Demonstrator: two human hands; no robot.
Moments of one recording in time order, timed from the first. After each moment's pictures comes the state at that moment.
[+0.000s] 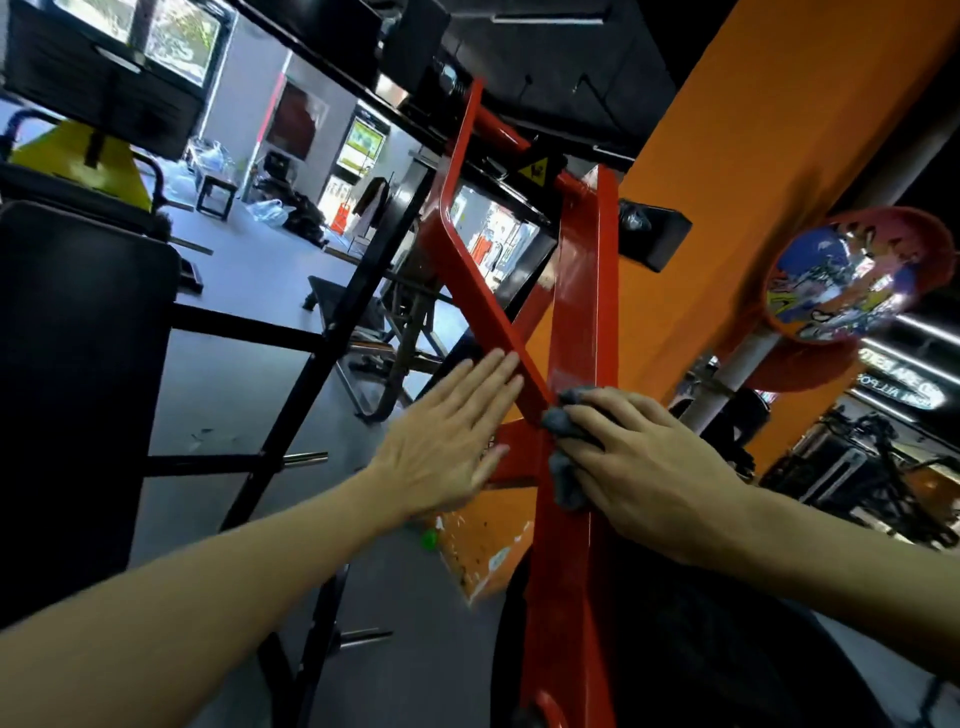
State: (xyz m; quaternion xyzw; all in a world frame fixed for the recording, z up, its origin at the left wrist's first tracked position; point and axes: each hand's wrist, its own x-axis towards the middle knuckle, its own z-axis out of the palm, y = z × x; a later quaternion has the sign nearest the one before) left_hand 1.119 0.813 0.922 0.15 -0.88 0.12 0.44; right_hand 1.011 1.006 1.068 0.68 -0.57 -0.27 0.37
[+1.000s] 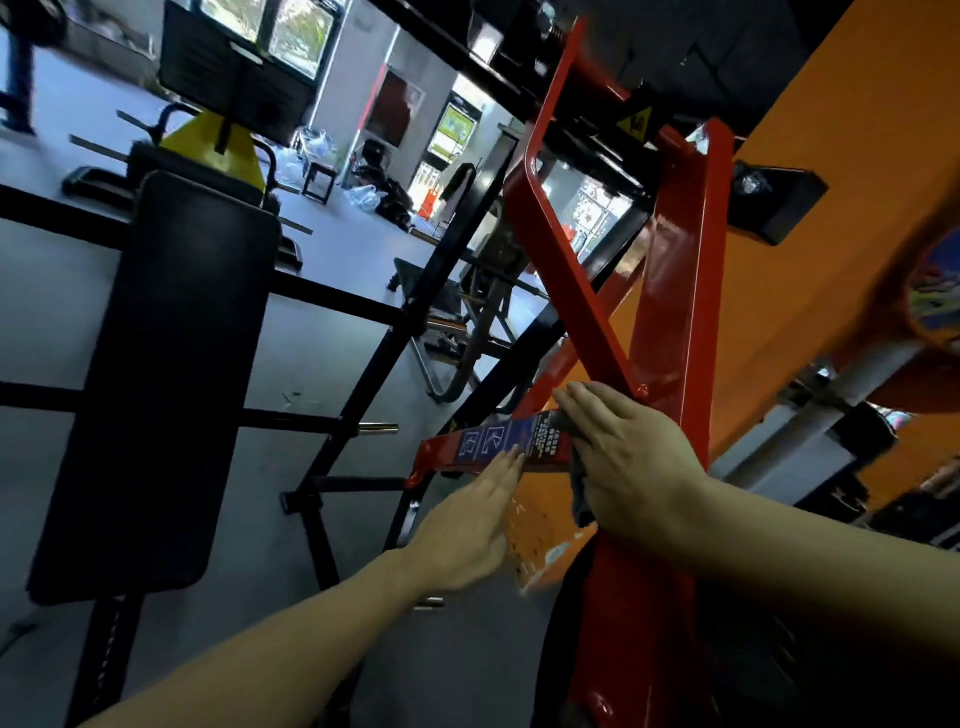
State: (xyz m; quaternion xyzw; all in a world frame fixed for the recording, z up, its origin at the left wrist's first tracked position) left_hand 1.105 0.853 0.806 0.19 -0.88 -0.31 0.32; right_hand 1.016 0.948 1.005 0.60 -0.57 -0.41 0.40
